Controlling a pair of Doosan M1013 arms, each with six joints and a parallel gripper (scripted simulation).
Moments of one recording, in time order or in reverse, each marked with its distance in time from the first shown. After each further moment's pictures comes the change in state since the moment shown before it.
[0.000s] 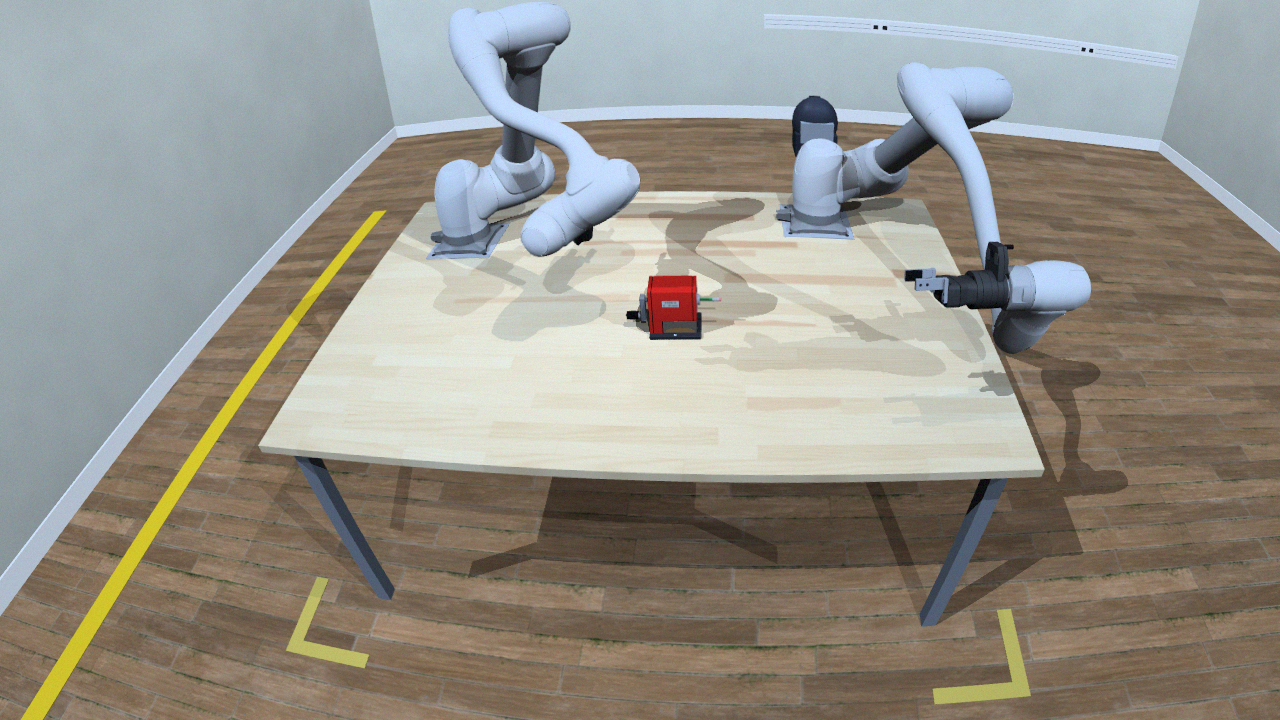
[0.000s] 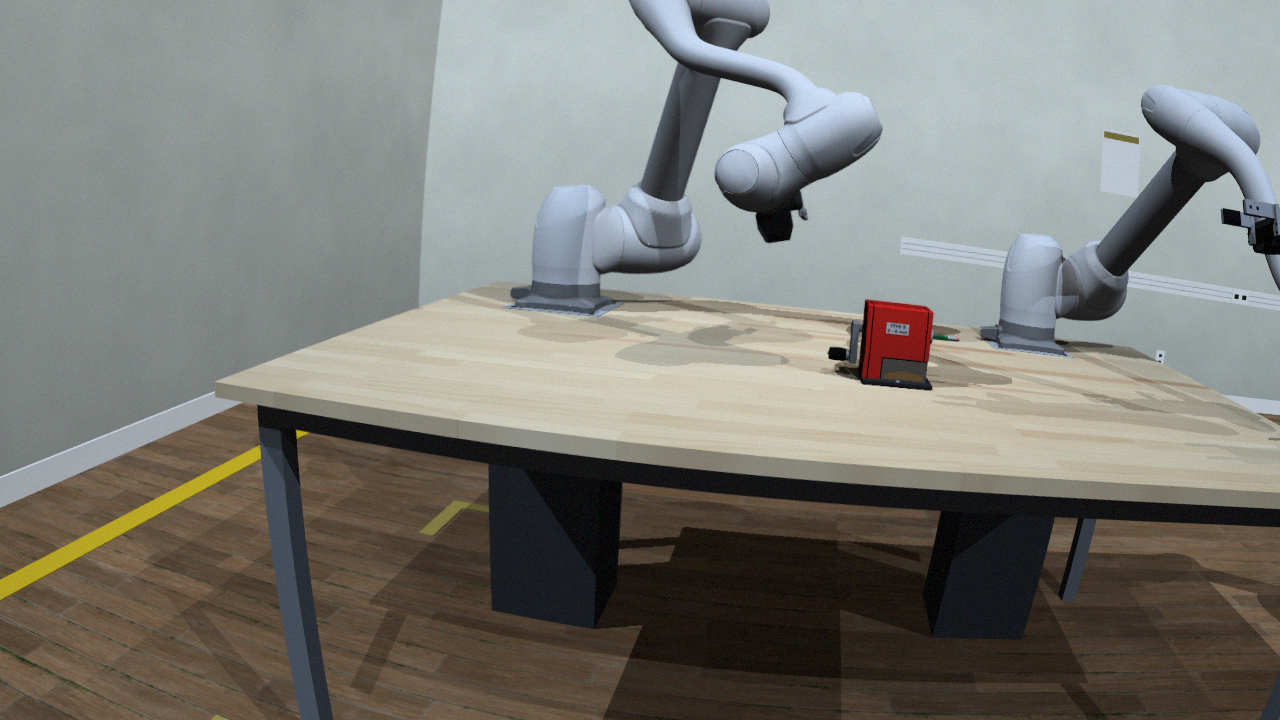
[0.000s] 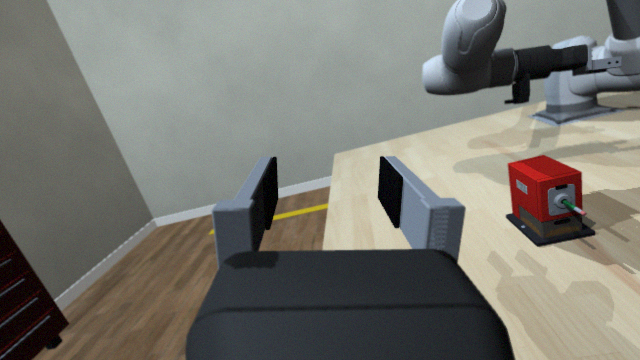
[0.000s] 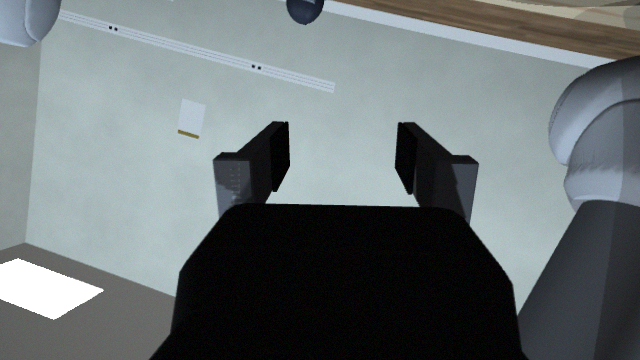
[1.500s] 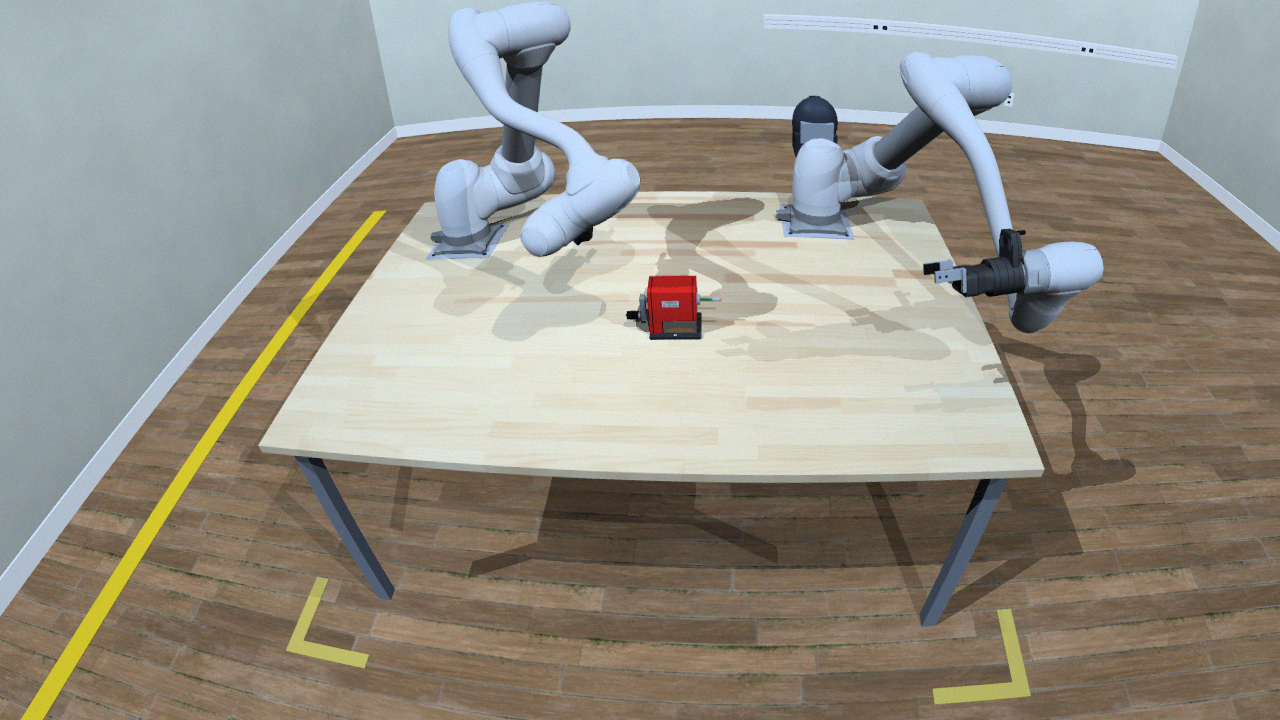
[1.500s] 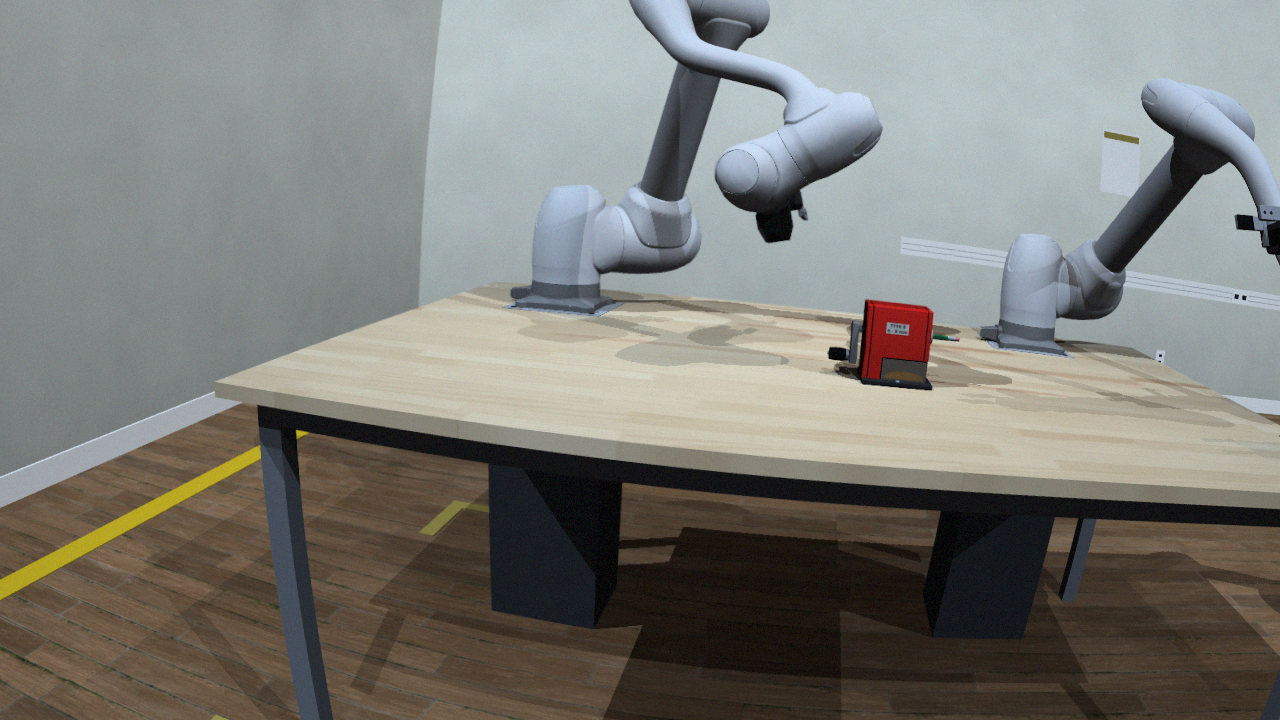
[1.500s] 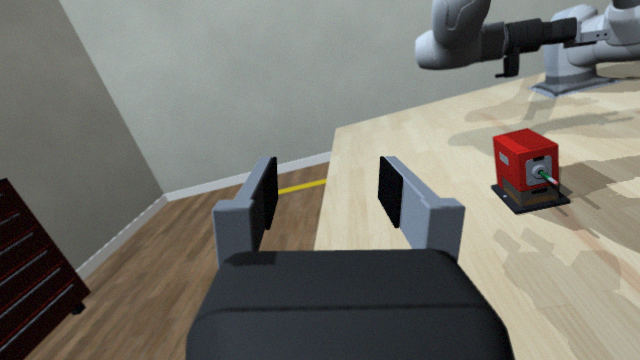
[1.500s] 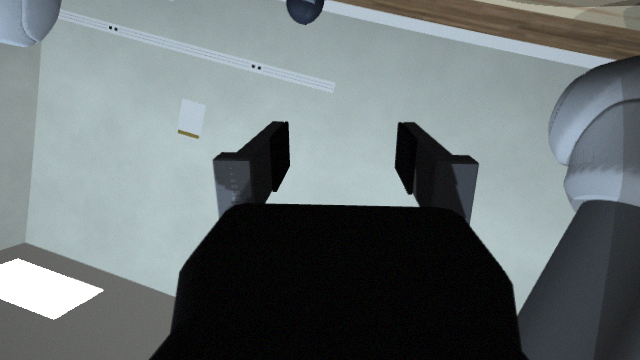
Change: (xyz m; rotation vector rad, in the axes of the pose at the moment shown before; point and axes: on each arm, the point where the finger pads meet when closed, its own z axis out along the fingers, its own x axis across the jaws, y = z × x) left arm 0.026 -0.005 -0.050 -0.080 -0.019 0.021; right arm 0.000 0.000 0.000 0.000 0.000 0.000
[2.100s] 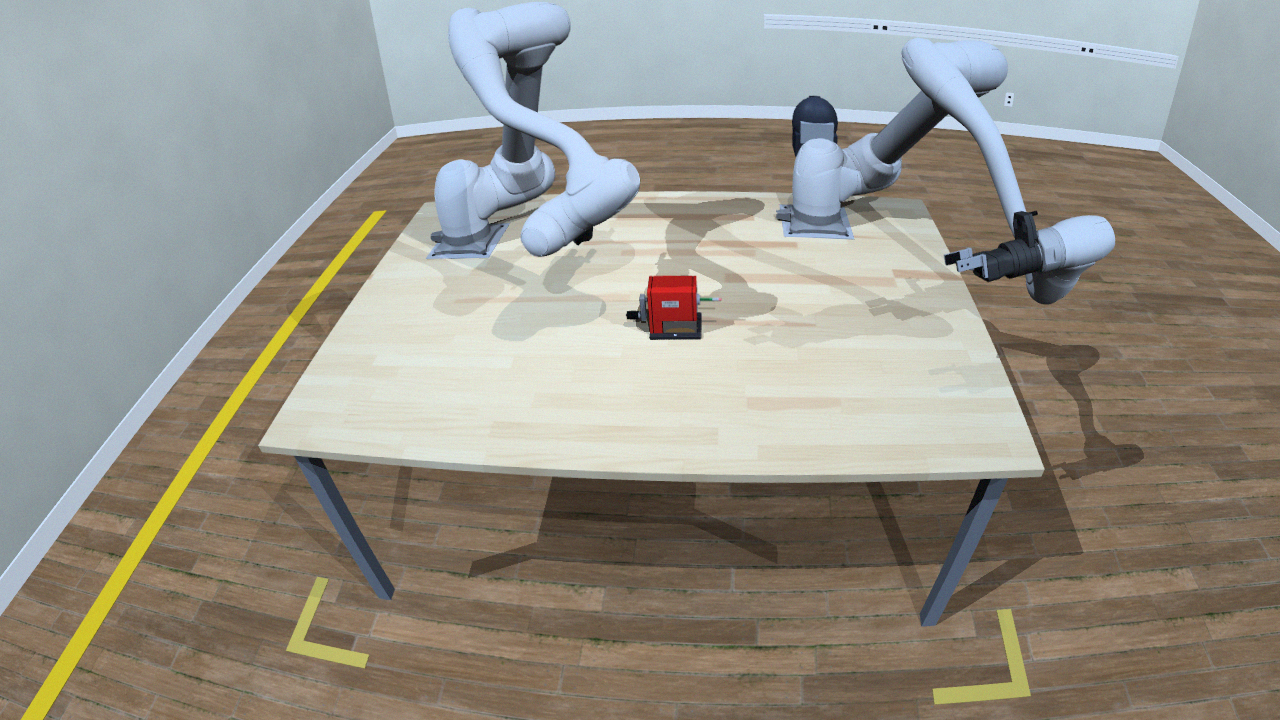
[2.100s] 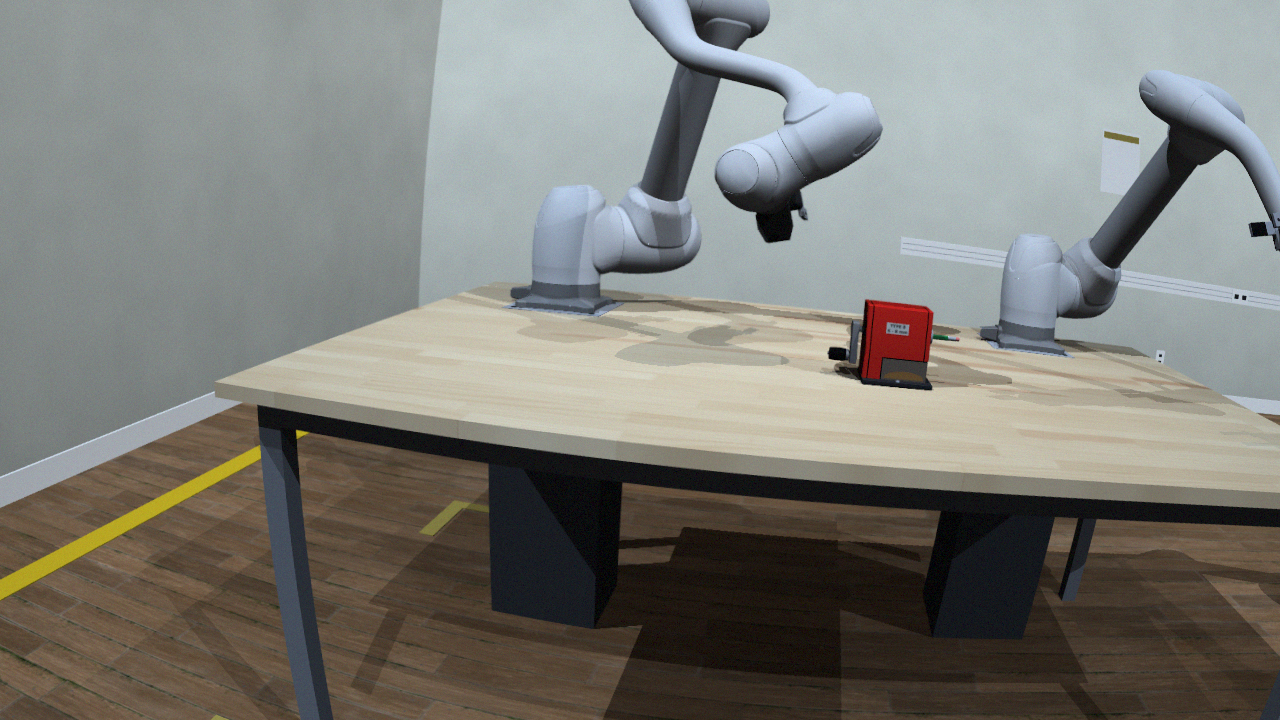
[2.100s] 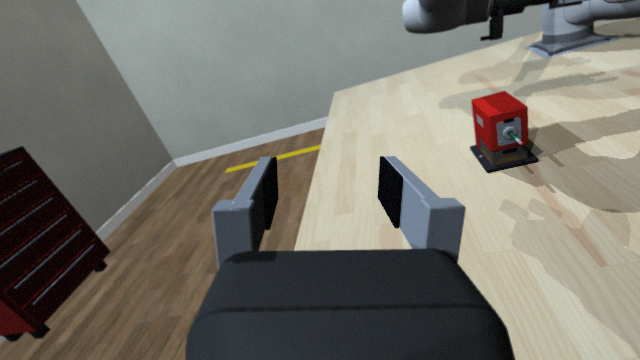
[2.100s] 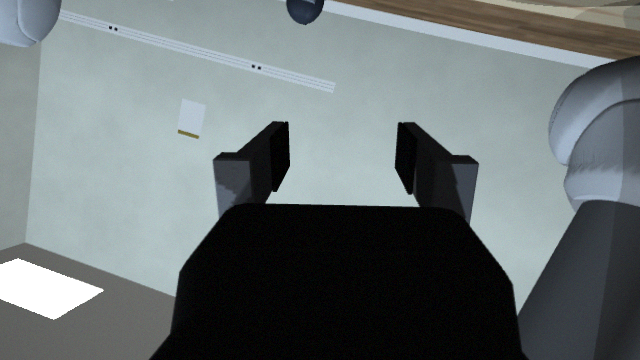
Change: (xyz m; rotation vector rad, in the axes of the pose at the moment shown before) left arm 0.042 -0.003 -0.068 -0.111 -0.021 0.024; right arm 0.000 0.000 0.000 0.000 0.000 0.000
